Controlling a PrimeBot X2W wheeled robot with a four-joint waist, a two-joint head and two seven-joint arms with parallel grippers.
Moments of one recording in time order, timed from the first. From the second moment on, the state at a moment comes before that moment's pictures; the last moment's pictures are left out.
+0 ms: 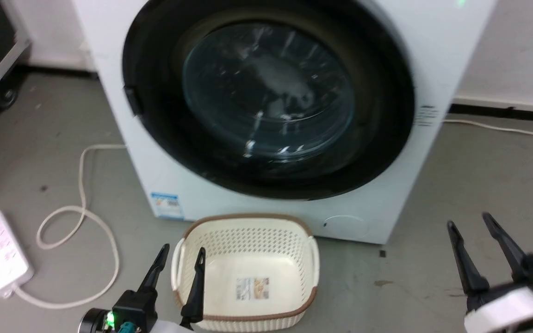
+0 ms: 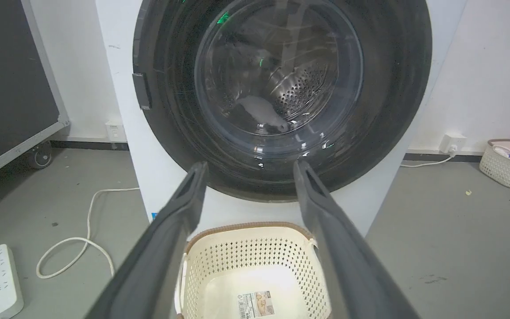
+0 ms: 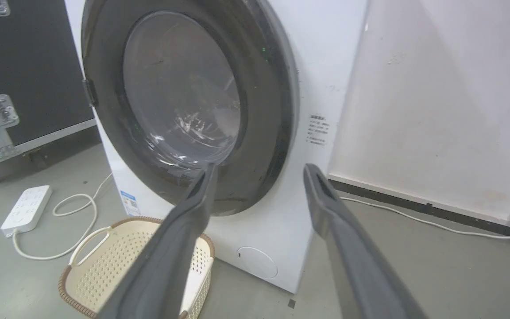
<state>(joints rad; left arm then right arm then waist) 0.03 0.08 -0.15 0.11 -0.12 -0.03 -0.26 -0.08 -0.31 0.09 0.18 0.26 0.13 -0.26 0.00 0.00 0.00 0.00</state>
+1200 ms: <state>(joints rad) 0.08 0.07 -0.11 0.09 -0.10 -0.01 -0.23 0.10 -0.12 -0.01 0.03 0.09 0.13 -0.23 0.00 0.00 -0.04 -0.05</state>
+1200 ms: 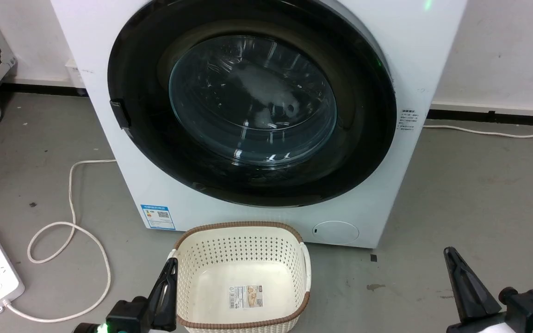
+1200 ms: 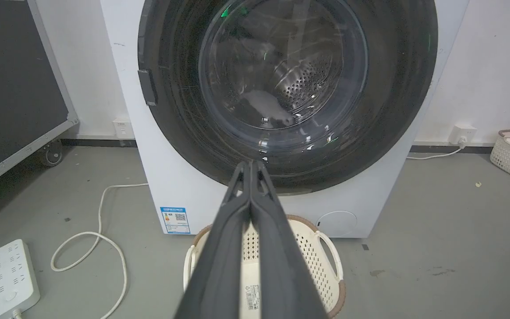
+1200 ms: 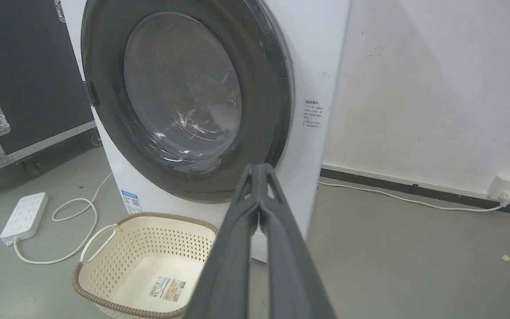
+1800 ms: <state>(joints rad) 0.08 0.07 -0.09 0.08 -0.08 -0.01 -0.19 0.09 -0.11 -0.01 0.03 0.08 0.13 -0.19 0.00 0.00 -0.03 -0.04</state>
